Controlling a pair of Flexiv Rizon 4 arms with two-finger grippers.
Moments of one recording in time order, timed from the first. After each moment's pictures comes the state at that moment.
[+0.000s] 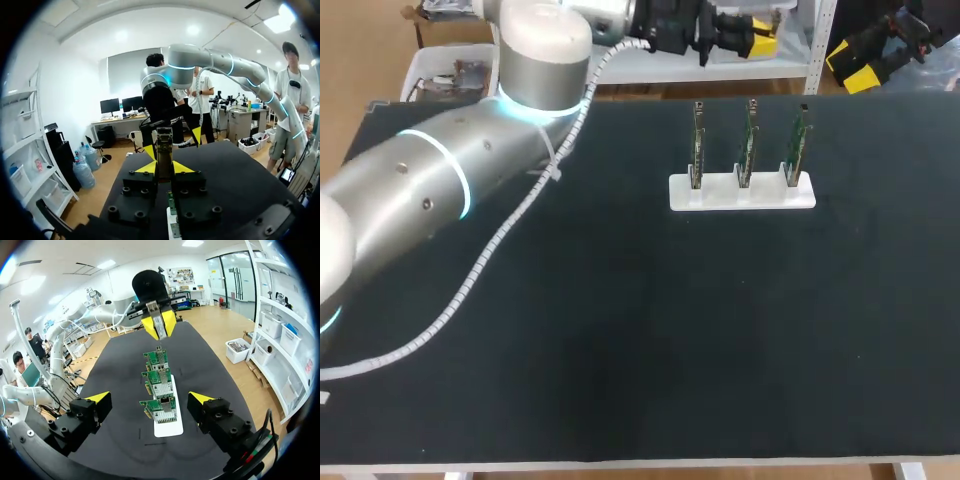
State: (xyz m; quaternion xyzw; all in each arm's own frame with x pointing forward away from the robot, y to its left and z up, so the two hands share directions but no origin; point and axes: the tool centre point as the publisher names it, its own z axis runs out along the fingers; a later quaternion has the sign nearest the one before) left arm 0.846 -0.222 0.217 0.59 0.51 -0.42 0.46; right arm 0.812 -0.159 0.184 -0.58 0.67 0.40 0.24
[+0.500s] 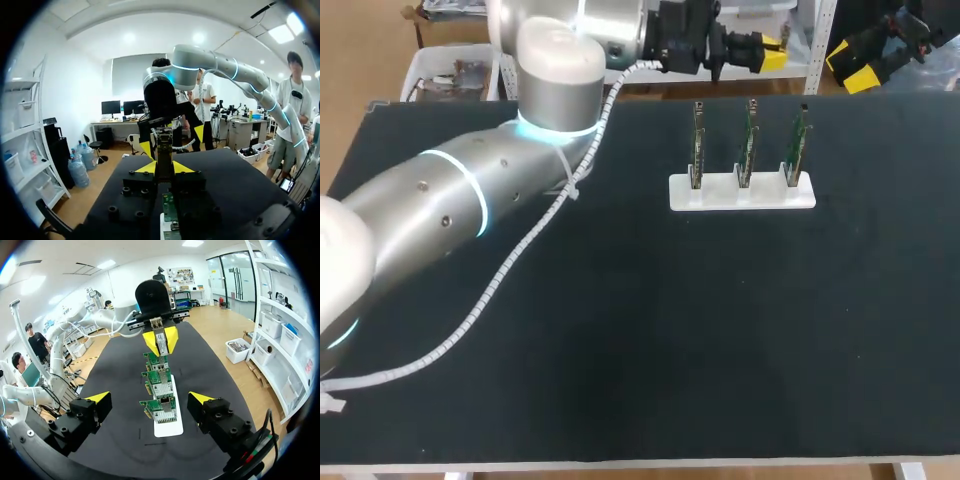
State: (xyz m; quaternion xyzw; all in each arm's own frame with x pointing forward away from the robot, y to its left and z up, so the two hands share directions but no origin) left arm 0.842 -0.238 0.199 0.56 0.52 -0.46 0.46; right arm 0.812 -0.159 0.184 -0.58 0.67 0.40 0.24
